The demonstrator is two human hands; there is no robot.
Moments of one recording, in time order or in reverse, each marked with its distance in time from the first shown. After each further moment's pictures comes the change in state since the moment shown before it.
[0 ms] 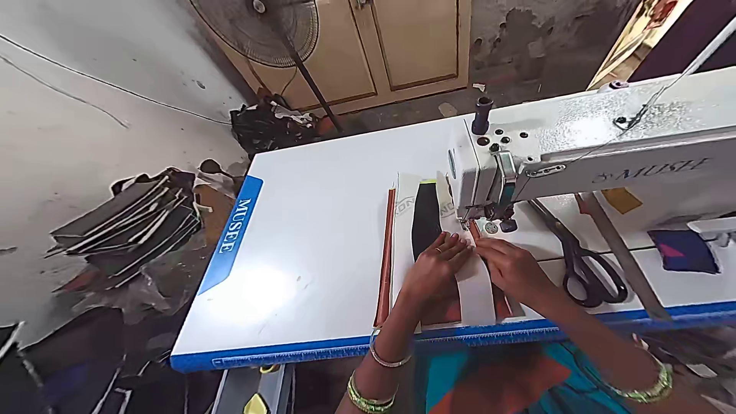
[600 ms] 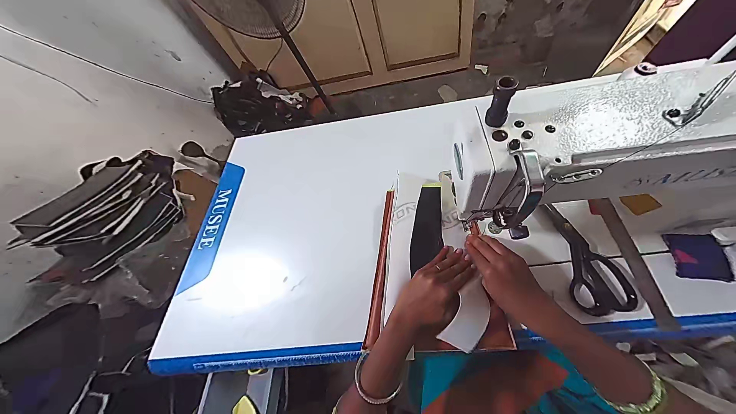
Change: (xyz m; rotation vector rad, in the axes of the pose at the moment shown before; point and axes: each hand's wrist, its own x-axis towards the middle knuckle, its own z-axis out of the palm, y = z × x) left_hand -0.020 0.014 -0.002 -0.058 -0.006 0.012; right_hand 0.008 -0.019 0.011 -0.257 -0.109 -0.005
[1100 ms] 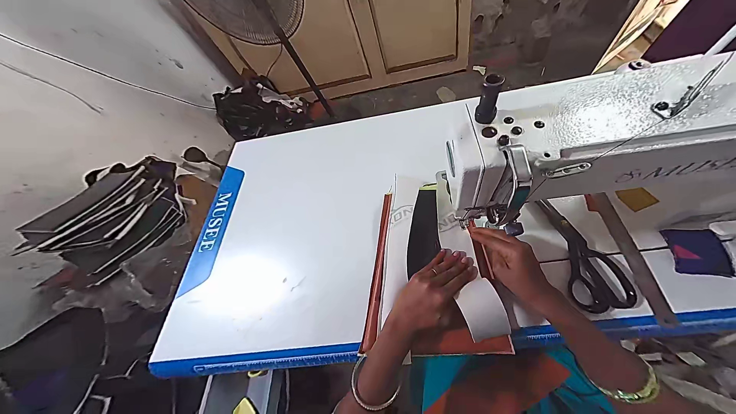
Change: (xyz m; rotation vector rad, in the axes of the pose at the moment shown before) left_hand -0.006 0.000 0.003 0.036 -0.001 0.031; right_hand -0.001 0.024 0.000 0.464 0.150 0.183
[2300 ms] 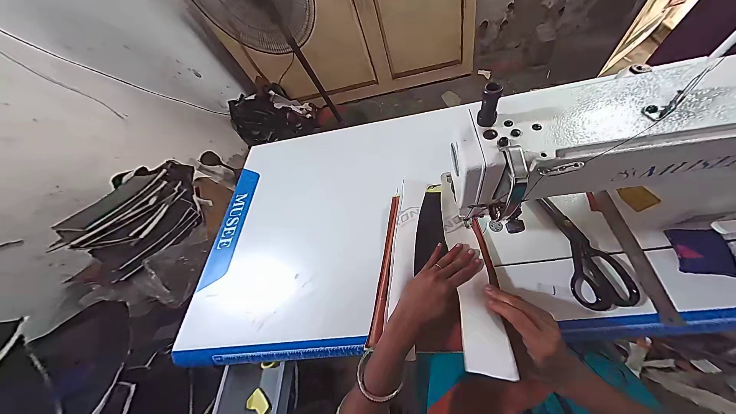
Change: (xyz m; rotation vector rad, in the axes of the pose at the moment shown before) left_hand 0.003 0.003 -0.005 -0.032 -0.138 -0.106; right_hand -0.086 -0.023 0.003 -0.028 0.176 -0.344
